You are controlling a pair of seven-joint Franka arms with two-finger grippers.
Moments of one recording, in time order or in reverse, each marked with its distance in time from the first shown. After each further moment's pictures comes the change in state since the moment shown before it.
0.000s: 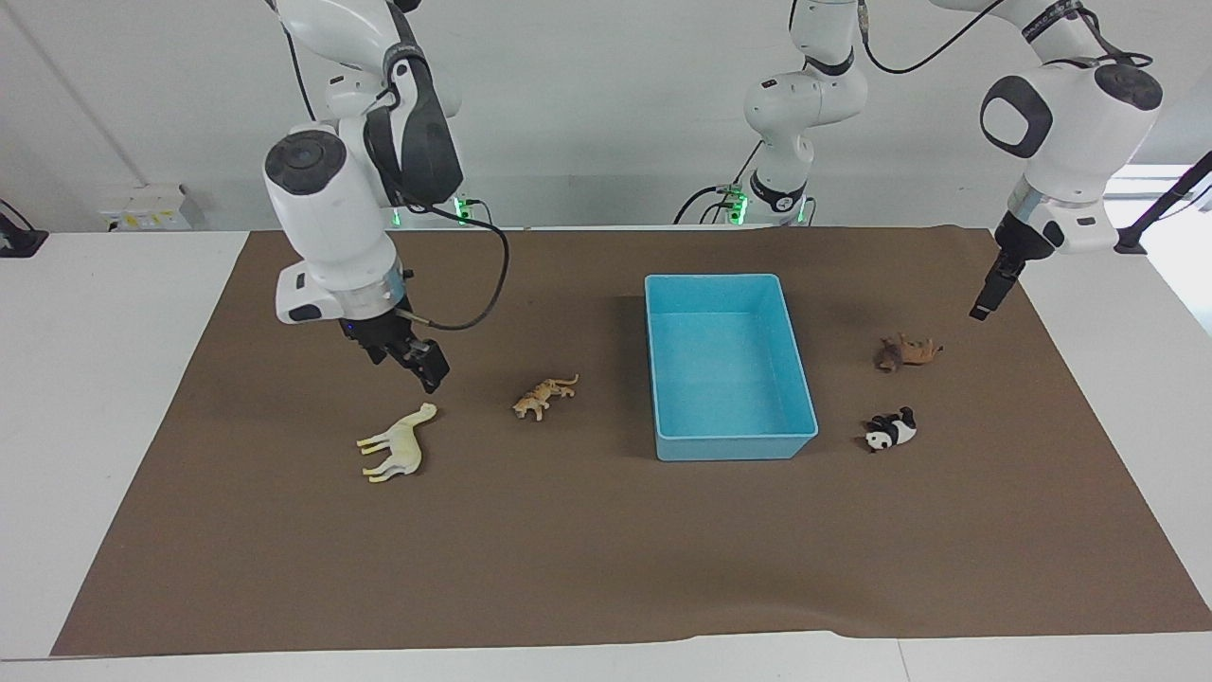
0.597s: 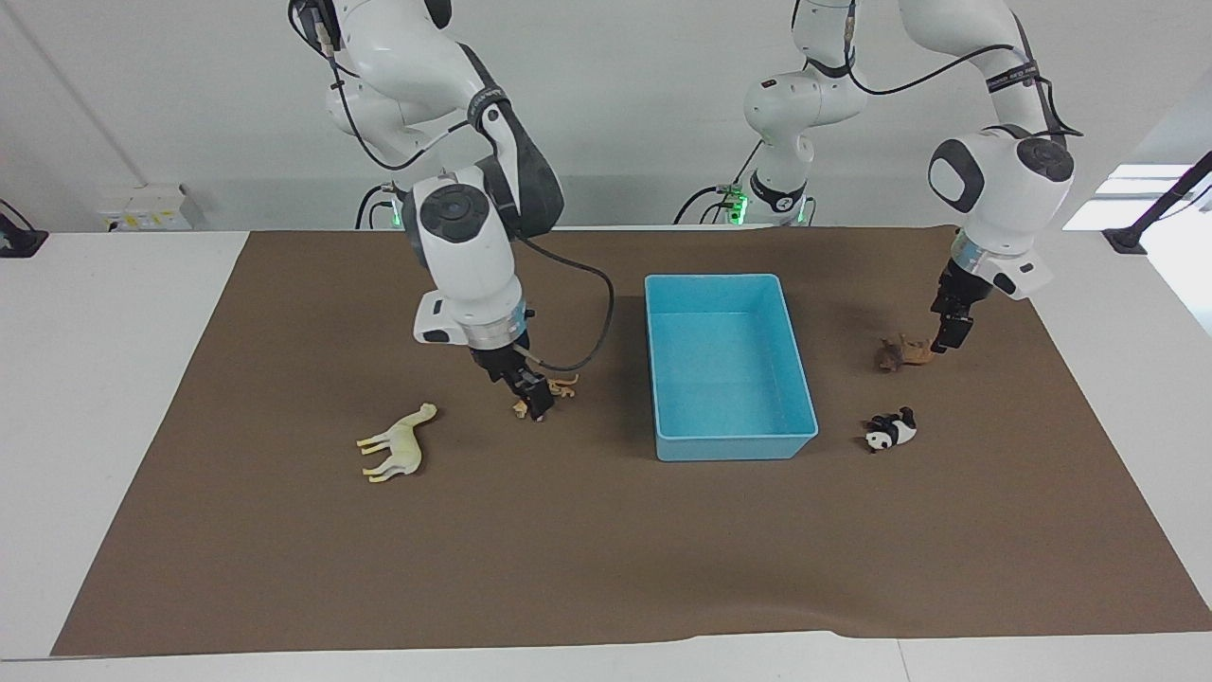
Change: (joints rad) left arm -0.001 0.044 -0.004 -0.225 -0.001 0.270 -0.261; right arm 0.193 0.115 0.001 -0.001 0.046 0.142 0.416
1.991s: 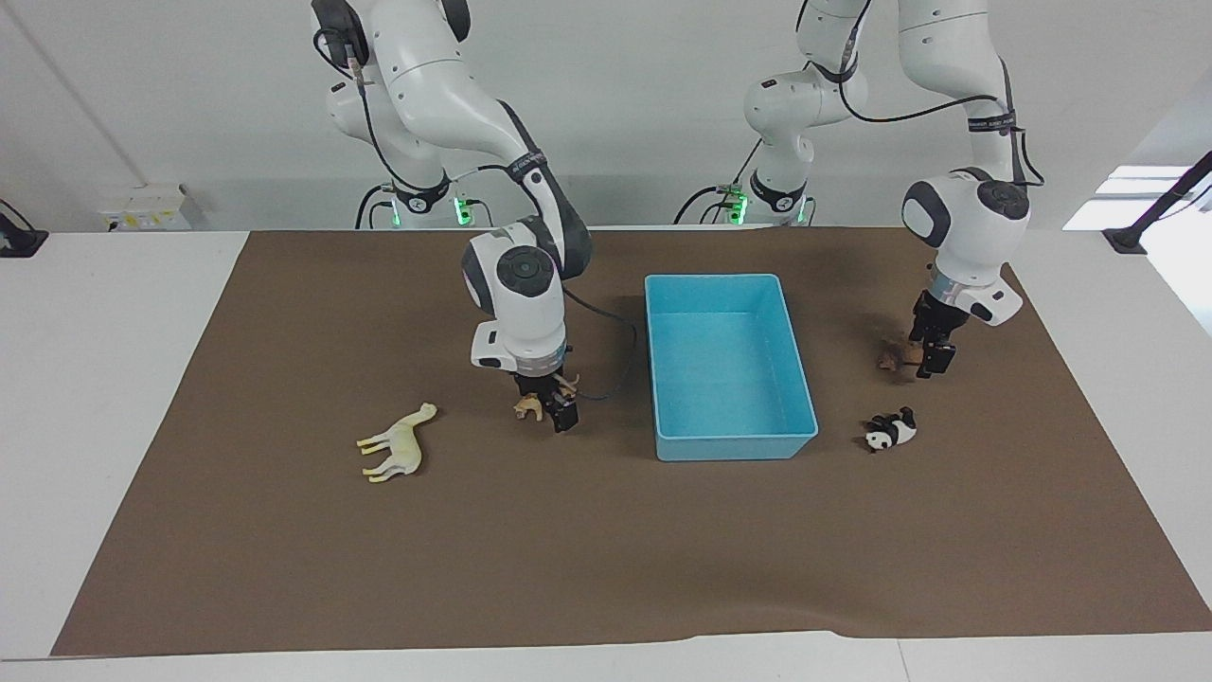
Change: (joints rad) left arm 0.002 0.116 0.004 -0.078 0.000 0.254 -0.135; right arm 0.054 0.051 -0.003 -0.226 -0.079 0.244 0.125
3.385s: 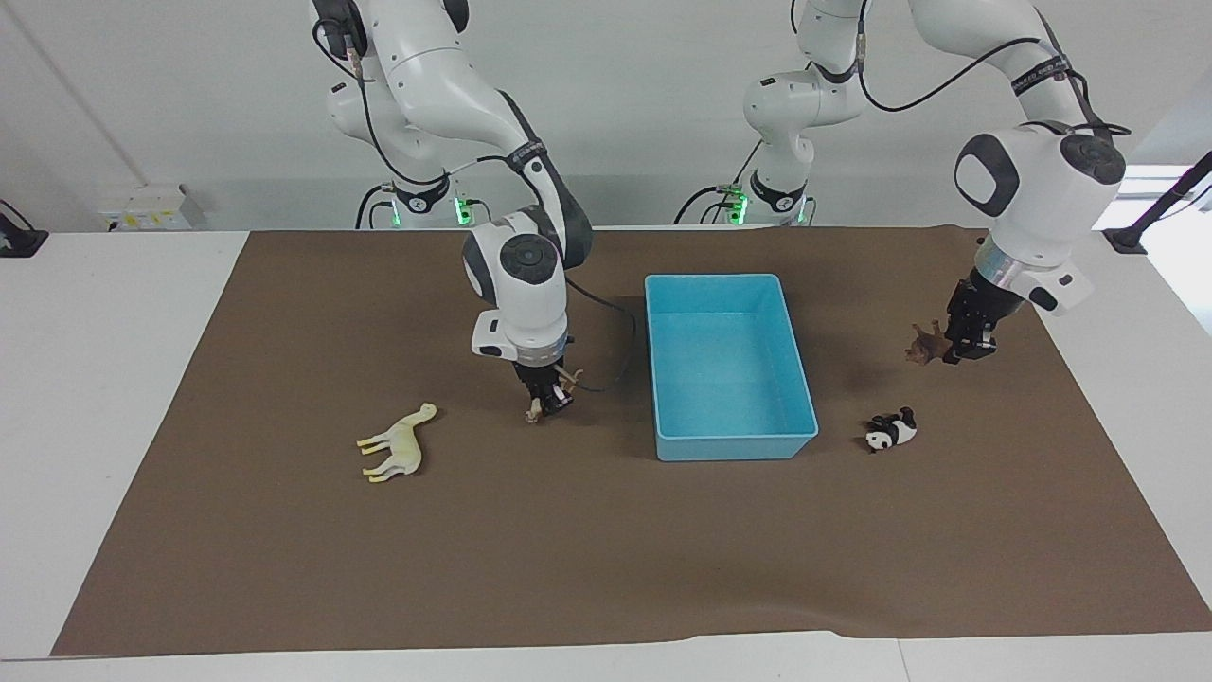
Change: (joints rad) left arm -0.121 -0.011 -0.025 0.481 -0.079 -0.551 -0.020; right arm 0.006 -0.034 -0.009 0.044 -0.025 -0.104 0.024
